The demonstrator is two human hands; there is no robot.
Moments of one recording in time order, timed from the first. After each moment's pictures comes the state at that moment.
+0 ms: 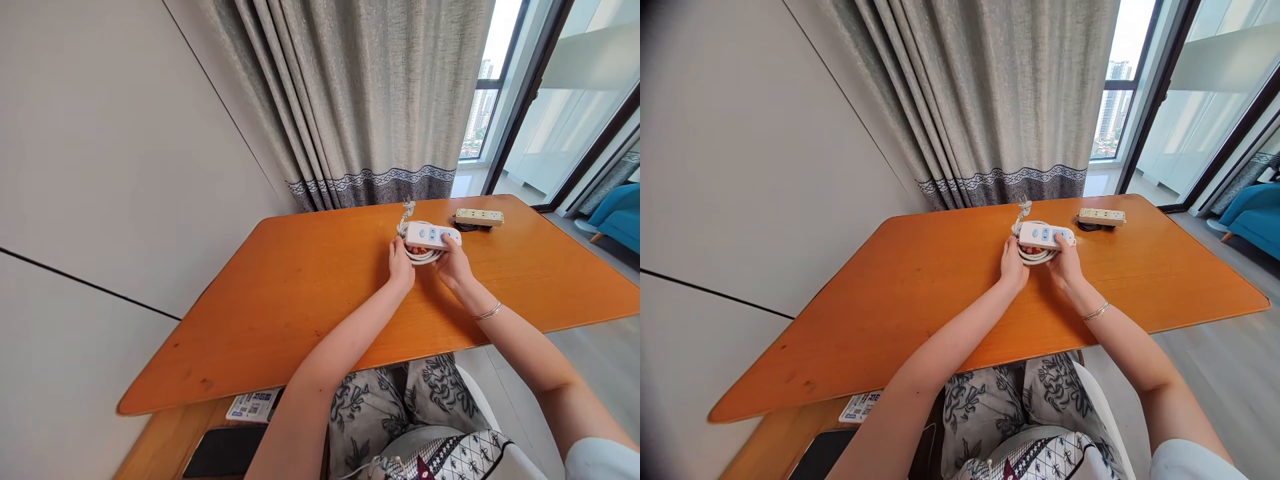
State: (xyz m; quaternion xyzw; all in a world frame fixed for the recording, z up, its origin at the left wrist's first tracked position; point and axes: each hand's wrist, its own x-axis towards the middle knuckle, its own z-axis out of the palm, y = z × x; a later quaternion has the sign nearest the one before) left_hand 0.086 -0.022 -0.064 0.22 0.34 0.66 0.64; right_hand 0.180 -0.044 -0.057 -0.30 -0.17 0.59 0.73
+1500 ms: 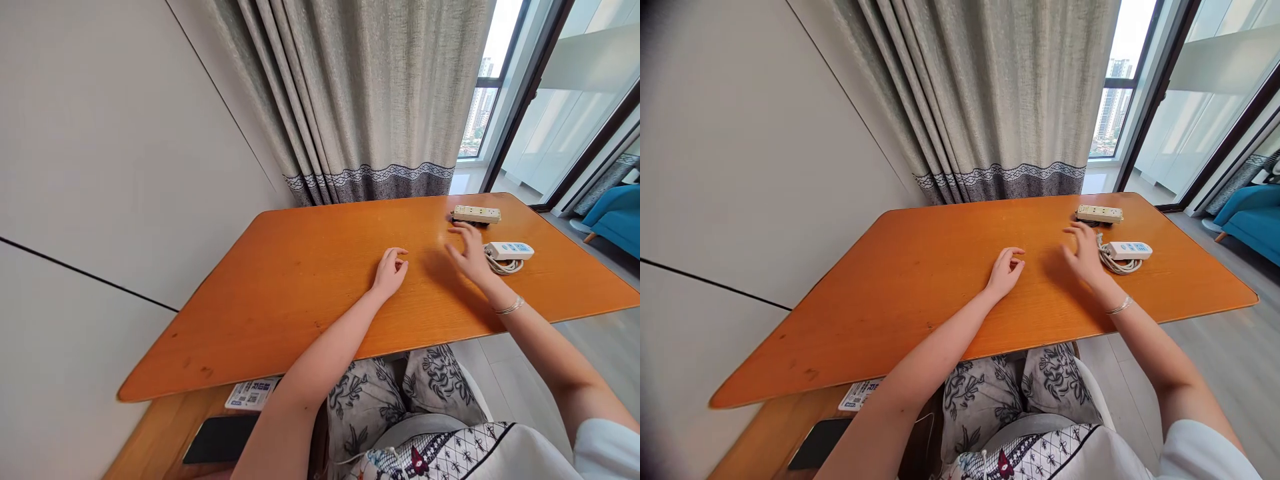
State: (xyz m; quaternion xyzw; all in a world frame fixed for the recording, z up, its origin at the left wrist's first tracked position) left_hand 0.024 -0.031 -0.115 0.69 0.43 0.46 0.35; right_hand 0.265 -0.050 -0.082 -0.54 -0.71 -0.04 0.45
